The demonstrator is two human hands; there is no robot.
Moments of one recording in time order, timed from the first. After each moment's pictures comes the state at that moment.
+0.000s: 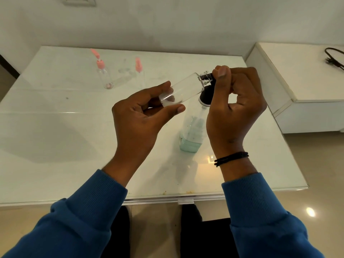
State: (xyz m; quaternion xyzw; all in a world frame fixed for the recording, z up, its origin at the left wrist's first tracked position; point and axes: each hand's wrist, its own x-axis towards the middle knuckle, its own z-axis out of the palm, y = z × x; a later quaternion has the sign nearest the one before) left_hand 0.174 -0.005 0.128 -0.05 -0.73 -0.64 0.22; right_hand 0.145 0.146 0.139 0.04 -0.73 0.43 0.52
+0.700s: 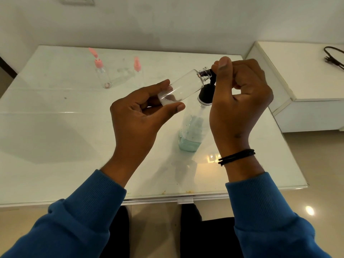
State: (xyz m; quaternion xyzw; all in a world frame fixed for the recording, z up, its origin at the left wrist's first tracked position) left_hand 0.173 -0.004 0.128 -0.05 -0.73 -0.65 0.22; right_hand 0.143 0.149 0.150 0.03 -0.75 0.42 0.51
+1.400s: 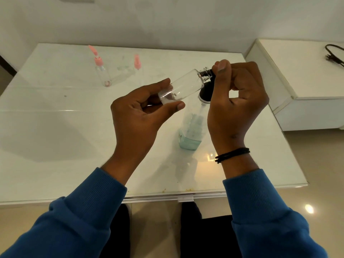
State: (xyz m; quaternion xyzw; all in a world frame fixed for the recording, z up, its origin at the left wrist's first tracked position) left_hand 0.174 -0.005 0.127 -0.05 -0.73 -0.64 0.22; right_hand 0.145 0.146 0.142 0.03 -0.74 0.45 0.51
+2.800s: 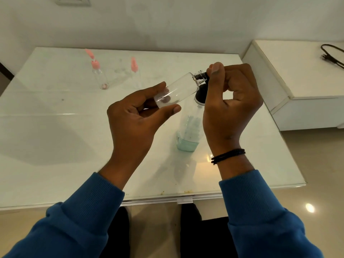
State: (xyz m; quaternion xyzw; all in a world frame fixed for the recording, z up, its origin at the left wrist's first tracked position) left_hand 0.175 -0.003 0.128 -0.05 -0.73 -0.64 0.22; right_hand 0.143 0.146 0.143 0.04 -0.73 0.45 0.52
